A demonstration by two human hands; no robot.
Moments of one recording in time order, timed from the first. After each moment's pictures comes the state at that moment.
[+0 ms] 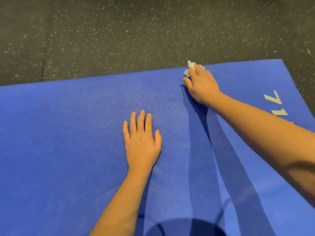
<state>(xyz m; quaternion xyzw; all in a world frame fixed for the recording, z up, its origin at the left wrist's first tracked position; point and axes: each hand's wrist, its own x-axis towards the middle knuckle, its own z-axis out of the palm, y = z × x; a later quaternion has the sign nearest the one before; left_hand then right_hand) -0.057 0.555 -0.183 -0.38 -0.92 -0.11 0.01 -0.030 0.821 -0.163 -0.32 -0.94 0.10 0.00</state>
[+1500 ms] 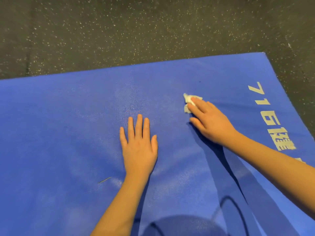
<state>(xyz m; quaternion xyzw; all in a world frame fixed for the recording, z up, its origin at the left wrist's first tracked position) -0.020 0.538 -0.184 -0.40 -0.91 -0.09 -0.02 0.103 0.750 -0.149 -0.18 -0.98 0.10 -0.04</state>
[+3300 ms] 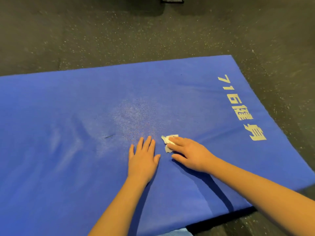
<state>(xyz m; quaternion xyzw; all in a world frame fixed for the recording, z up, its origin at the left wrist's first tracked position) 0.087 0.436 -0.121 -0.45 -0.85 0.02 -0.27 0.221 0.587 -0.110 -0.12 -0.96 0.22 -0.13</state>
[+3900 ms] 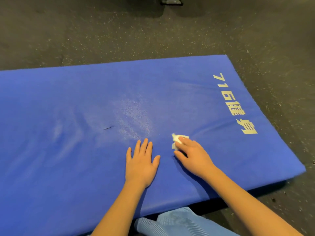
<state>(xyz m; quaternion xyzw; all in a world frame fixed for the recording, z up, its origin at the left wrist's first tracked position) 0.123 0.403 -0.111 -0.43 -0.86 -0.02 -0.27 0.258 0.551 -0.100 -0.28 -0.92 0.27 -0.06</state>
